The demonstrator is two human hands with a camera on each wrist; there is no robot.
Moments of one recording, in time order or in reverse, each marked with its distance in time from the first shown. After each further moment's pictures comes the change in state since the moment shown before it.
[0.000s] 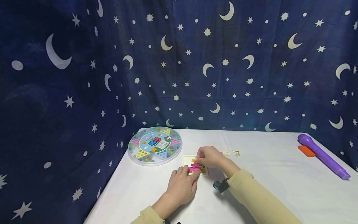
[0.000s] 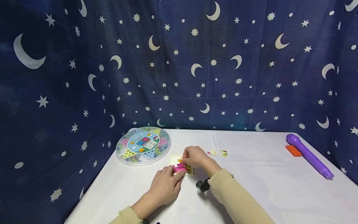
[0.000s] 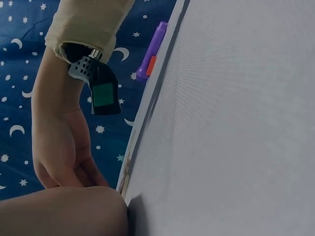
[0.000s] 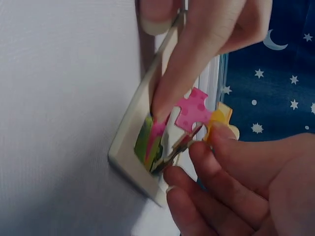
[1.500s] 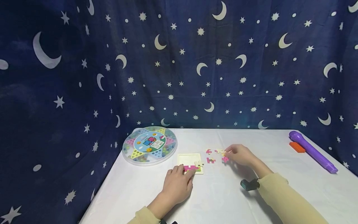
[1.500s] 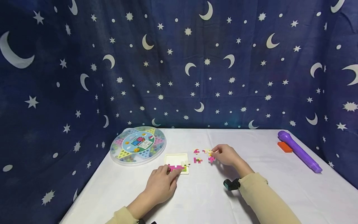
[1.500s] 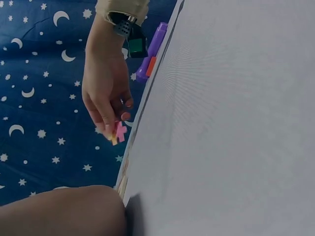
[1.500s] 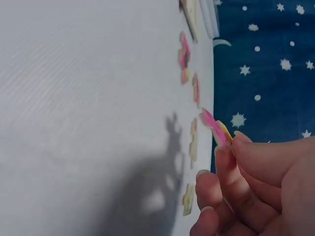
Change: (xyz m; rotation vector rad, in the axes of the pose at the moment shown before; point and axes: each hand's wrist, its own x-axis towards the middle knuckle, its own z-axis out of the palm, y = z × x) left_hand -0.001 0.000 0.002 -0.084 0.051 -0.010; right_hand -0.055 0.115 -0.055 0.194 0.107 0.134
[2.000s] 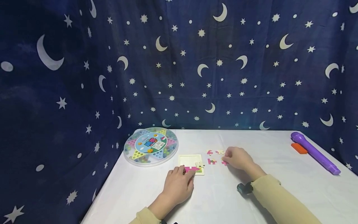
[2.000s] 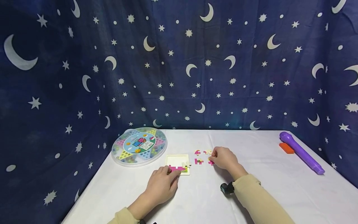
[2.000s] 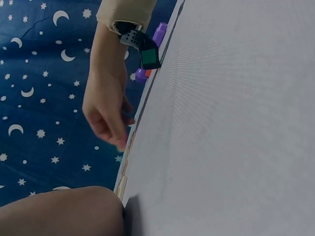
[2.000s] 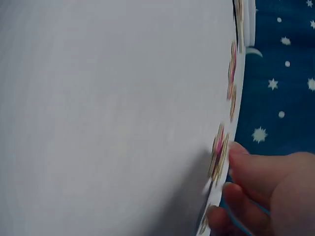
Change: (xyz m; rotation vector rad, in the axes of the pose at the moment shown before) left_hand 0.002 -0.001 0.005 -0.024 0.051 -0.005; right_hand 0.010 -0.002 0.022 -0.226 0.078 -0.003
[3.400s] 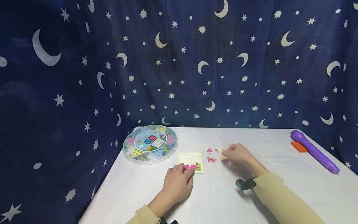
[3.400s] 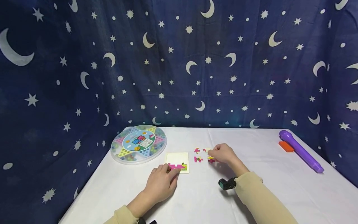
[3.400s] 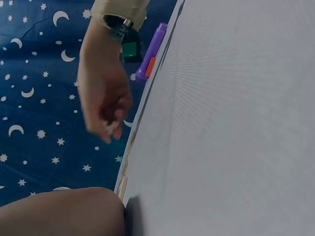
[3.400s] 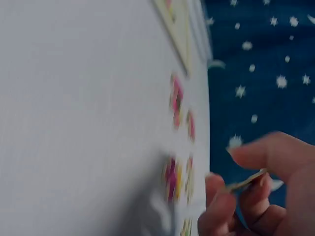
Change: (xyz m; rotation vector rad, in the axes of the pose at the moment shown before) left_hand 0.000 0.000 -0.002 0.035 0.017 0.018; right_hand -0.002 -0.005 -0.011 0.331 -0.091 0.187
